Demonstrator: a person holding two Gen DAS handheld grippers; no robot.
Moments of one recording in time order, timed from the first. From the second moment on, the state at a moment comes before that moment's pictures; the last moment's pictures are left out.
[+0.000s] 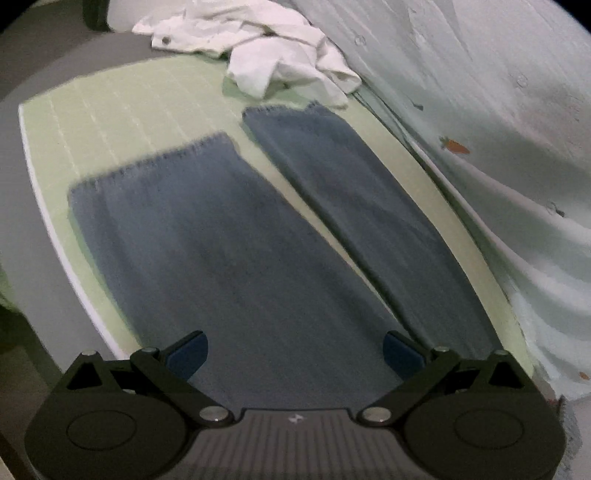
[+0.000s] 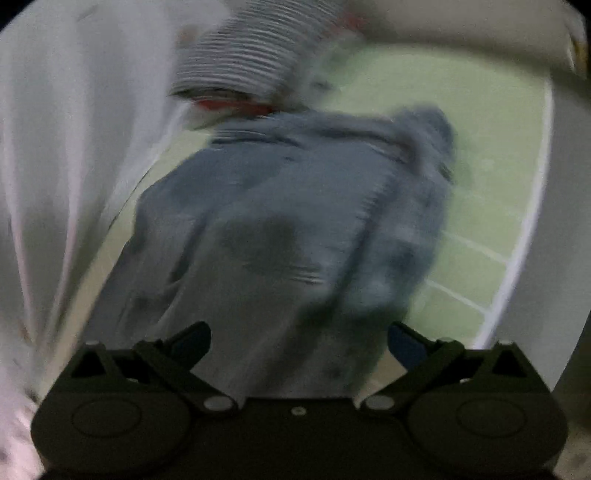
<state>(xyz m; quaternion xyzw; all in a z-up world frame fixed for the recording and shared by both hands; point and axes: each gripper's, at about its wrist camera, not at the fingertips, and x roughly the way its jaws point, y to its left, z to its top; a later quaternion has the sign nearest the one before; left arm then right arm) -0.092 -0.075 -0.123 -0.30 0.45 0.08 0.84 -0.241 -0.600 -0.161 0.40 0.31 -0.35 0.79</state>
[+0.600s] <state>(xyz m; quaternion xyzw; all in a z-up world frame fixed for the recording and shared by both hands) 0.091 0.008 -0.118 -0.10 0.44 0.02 0.89 0.004 -0.385 -0.177 0.23 0.41 -0.22 0.85</state>
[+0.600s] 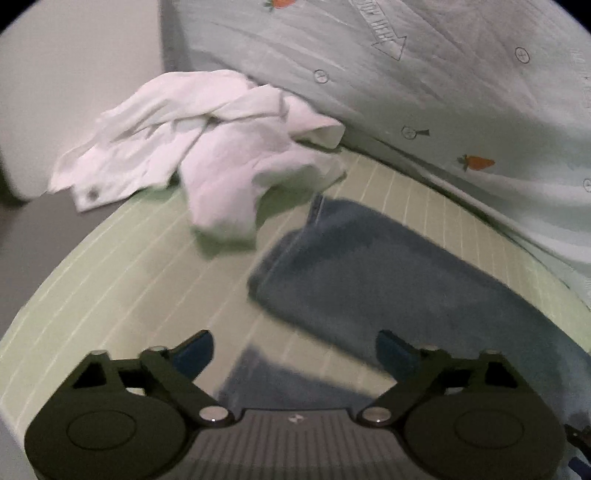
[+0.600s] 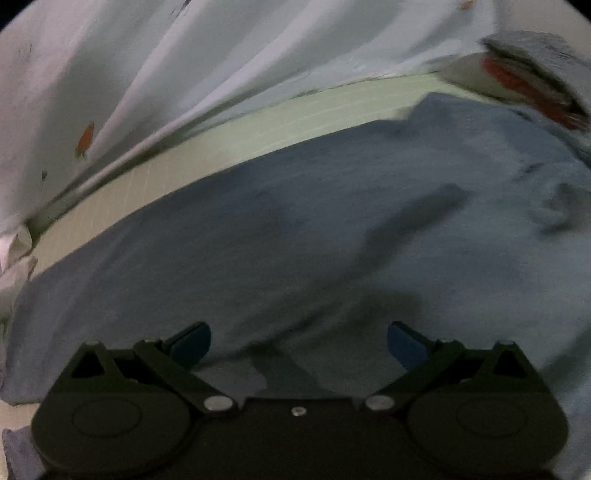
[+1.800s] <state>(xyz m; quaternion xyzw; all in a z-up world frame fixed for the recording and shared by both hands) 0.302 0.012 -0.178 -0.07 0.46 0.07 0.88 0.110 -0.353 -0.170 0.17 0.46 -0.22 0.84</state>
